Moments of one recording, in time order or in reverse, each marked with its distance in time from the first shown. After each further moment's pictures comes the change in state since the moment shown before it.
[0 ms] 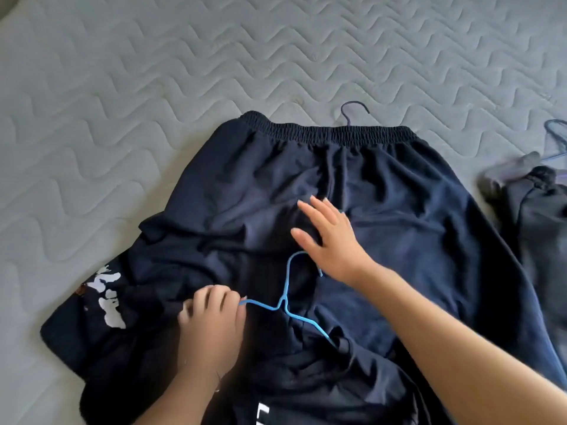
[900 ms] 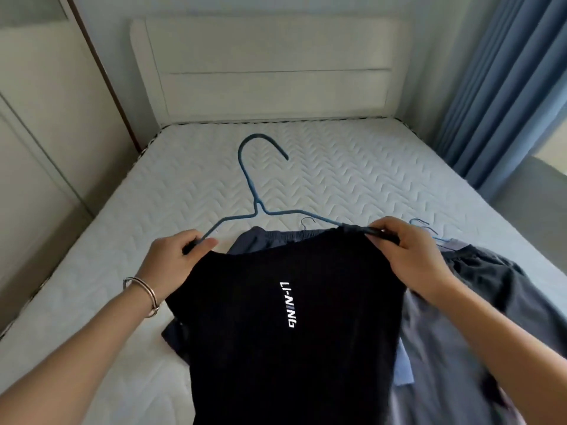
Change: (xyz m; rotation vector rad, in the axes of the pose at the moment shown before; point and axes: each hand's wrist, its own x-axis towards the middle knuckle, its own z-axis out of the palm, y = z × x) left_hand -0.004 -0.008 -0.435 -0.628 0.098 0.083; right_hand -0.271 -0.186 -0.312 0.173 0.467 -0.002
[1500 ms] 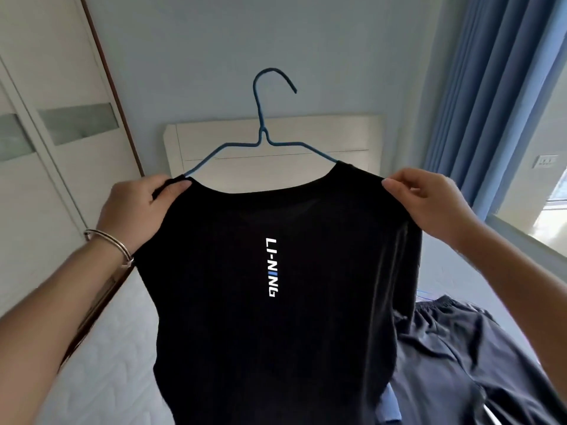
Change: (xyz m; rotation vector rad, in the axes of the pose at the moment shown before) left_hand -0.023 0.168 -0.222 0.107 0.419 0.267; right_hand -0.044 -0.172 -0.184 -0.009 0.232 -0.265
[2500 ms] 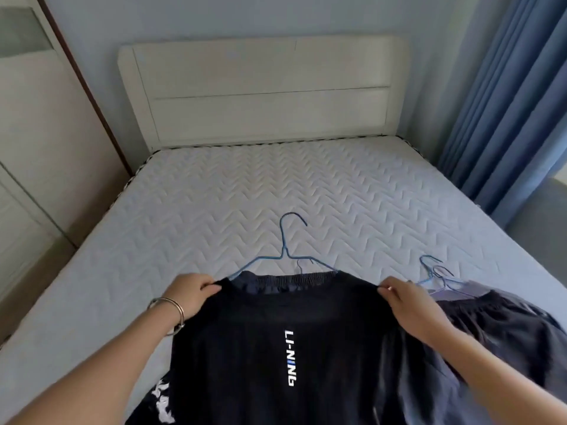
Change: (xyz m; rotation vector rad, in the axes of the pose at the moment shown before) left_hand -0.019 -0.178 0.359 0.190 -0.862 -0.388; right_hand 0.043 0.314 0.235 -0.355 -0.489 0.418
